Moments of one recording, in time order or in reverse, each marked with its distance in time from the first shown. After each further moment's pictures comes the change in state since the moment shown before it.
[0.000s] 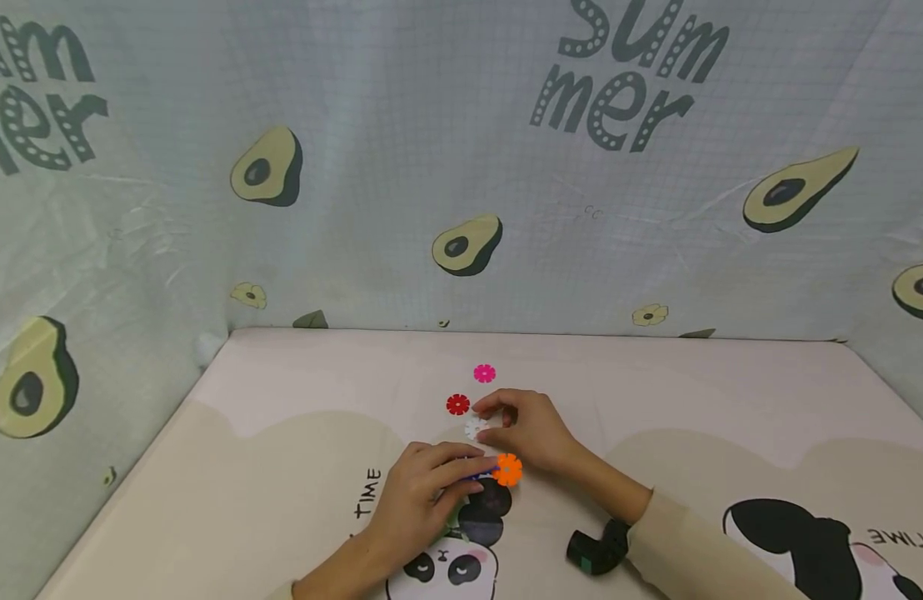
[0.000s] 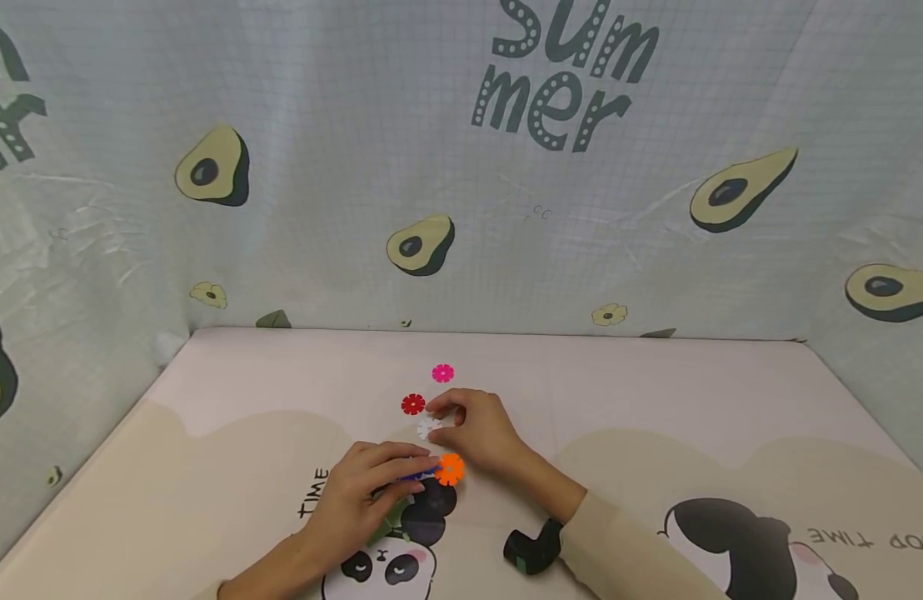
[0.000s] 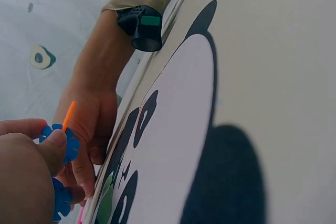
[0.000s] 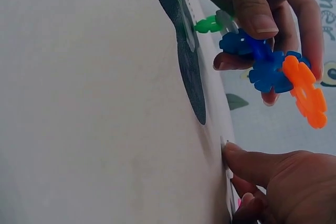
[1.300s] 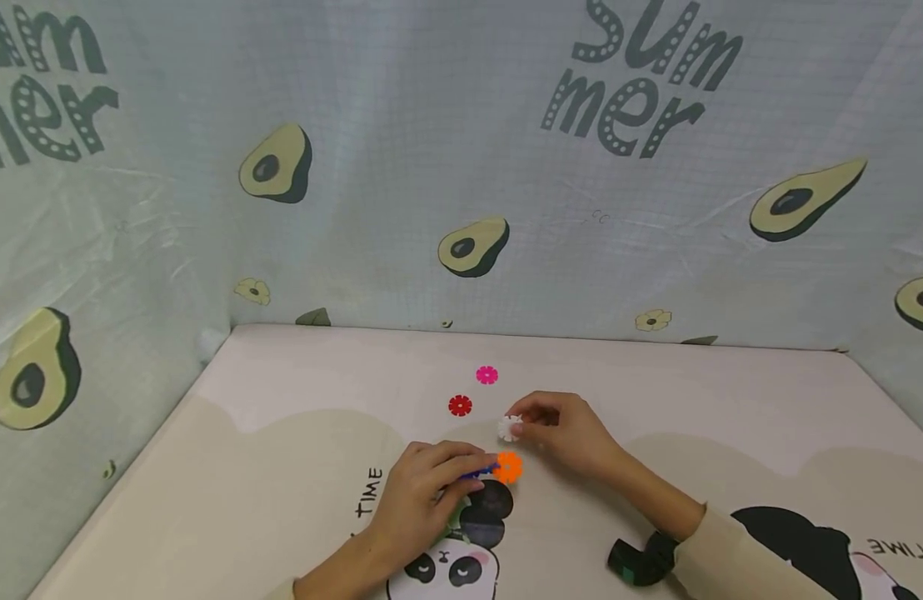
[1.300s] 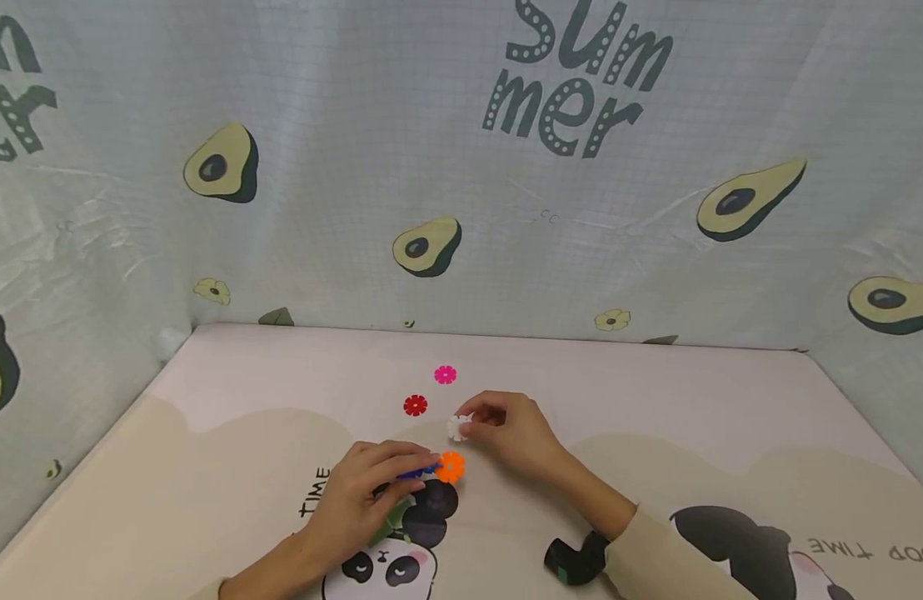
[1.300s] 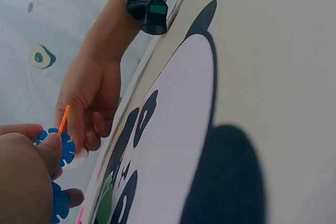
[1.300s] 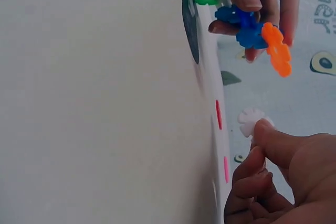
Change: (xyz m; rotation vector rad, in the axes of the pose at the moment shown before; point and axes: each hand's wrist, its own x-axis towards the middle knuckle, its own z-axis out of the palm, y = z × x) left_hand 0.000 0.000 -0.001 -0.002 0.005 -0.066; right_hand -0.019 0.004 -0.034 0.074 -0.033 0.080
